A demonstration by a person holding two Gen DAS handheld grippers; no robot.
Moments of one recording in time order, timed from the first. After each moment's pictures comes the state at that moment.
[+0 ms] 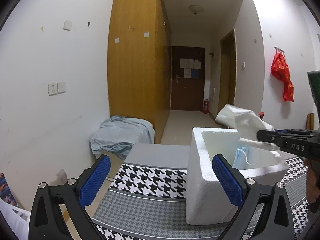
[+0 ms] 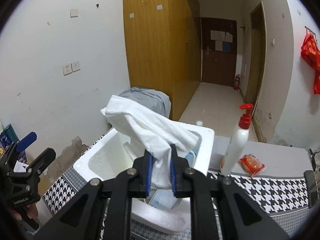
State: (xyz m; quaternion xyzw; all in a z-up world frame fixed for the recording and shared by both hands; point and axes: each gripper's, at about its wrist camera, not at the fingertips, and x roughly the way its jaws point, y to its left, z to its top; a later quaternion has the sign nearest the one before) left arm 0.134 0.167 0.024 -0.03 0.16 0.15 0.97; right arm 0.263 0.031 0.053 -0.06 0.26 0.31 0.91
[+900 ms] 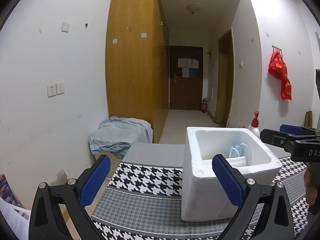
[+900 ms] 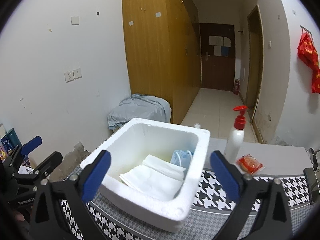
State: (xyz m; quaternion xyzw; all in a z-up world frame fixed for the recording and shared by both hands) left arm 0.125 0.151 0.031 -0.02 0.16 0.15 0.98; right arm 0.241 0.010 0.065 -0.04 0.23 0.30 0.92
